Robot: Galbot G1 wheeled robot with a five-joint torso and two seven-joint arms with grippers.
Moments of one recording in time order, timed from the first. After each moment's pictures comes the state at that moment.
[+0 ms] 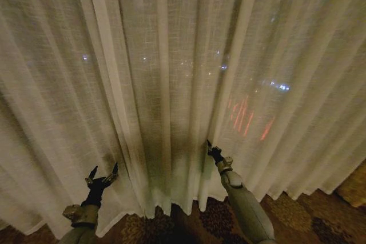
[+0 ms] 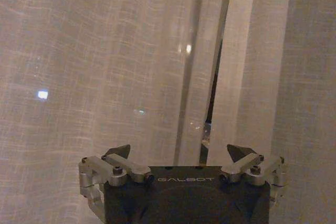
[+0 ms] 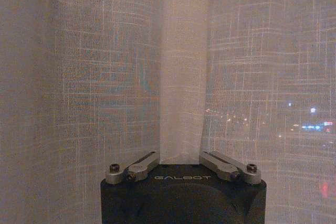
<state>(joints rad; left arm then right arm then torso) 1.52 -1.37 -0.79 -1.99 -0.46 -0.07 0.09 -0.79 1.33 0.41 1.17 0.29 0.22 -0.21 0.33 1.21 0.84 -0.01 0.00</state>
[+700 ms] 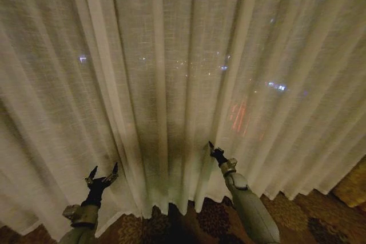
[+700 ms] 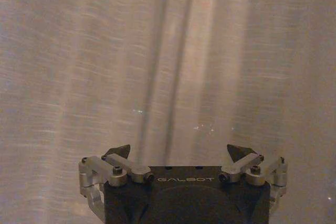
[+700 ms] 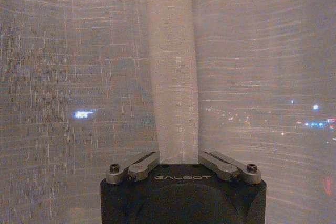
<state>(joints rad) 1.52 -1.37 -0.79 -1.99 -0.46 -0.07 0.09 -0.80 1.30 0.44 1.17 0.32 0.22 -0.26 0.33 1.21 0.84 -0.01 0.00</state>
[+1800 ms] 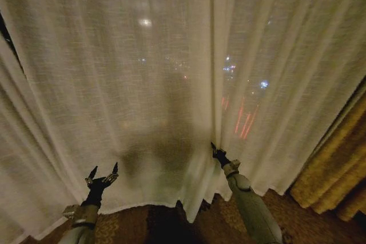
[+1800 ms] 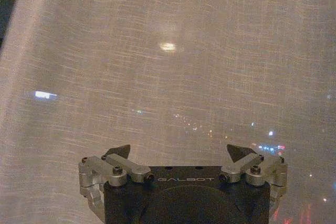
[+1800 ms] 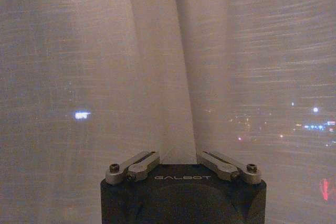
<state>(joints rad) 1.52 -1.37 -0.79 -1.99 -0.46 -0.07 0.09 -0.81 1.30 0.47 1.15 0.32 0.24 -0.31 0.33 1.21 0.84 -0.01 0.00</state>
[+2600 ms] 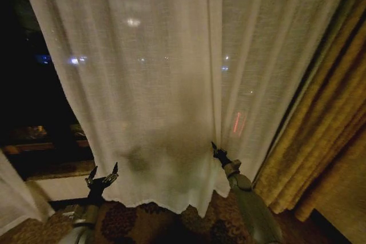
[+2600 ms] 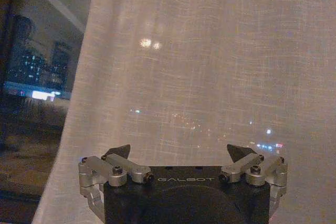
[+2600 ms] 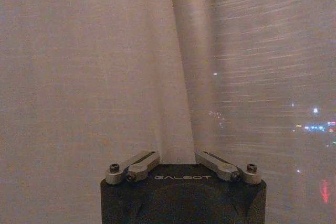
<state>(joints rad) 1.52 -1.37 -0.79 -1.99 -0.46 -0.07 0.09 -0.80 1.30 0.48 1.13 0.33 0.24 -0.33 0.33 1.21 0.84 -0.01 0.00</state>
